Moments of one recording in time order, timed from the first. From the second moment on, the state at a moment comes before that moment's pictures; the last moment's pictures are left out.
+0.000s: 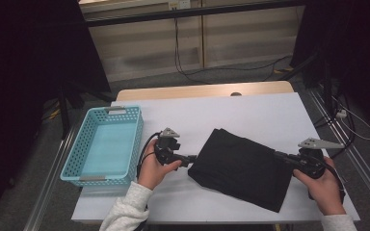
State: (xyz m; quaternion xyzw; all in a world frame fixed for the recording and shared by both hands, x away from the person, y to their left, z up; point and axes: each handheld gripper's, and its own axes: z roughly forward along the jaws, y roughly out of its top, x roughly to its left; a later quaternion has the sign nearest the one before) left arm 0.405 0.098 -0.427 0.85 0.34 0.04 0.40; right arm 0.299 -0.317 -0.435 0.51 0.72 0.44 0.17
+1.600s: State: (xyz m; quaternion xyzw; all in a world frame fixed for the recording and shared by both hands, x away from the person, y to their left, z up) left arm 0.397 0.089 -0.435 0.86 0.33 0.03 0.39; right arm 0.291 -0.326 -0.448 0.54 0.72 0.38 0.21
